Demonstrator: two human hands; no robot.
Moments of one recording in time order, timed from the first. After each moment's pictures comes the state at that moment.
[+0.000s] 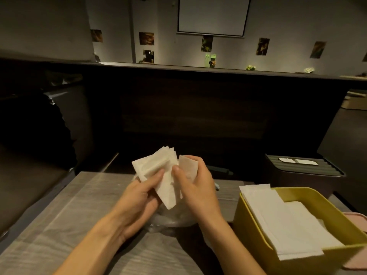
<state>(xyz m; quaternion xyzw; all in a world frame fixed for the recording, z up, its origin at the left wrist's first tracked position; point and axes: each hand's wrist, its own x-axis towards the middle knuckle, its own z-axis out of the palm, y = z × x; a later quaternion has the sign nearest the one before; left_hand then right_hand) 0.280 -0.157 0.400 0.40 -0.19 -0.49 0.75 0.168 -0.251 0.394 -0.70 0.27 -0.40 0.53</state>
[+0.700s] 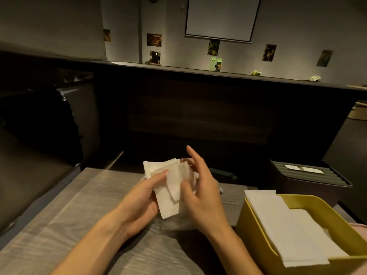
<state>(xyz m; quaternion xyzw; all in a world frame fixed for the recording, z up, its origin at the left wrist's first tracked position) 0.278 -0.156 0.403 0.46 -0.17 -0.48 0.73 0.163 -0.251 0.389 -0.79 0.22 -0.39 0.43</state>
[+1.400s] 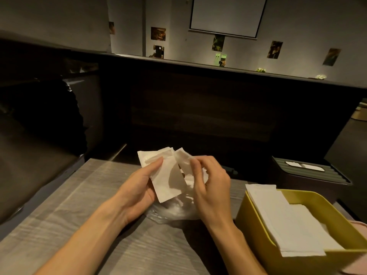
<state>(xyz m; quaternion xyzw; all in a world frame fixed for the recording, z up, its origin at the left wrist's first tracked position) 0.285 -0.155 0.407 0.45 -0.14 -0.46 0.75 0.159 -0.255 0.384 -0.78 0.23 -0.51 0.27</state>
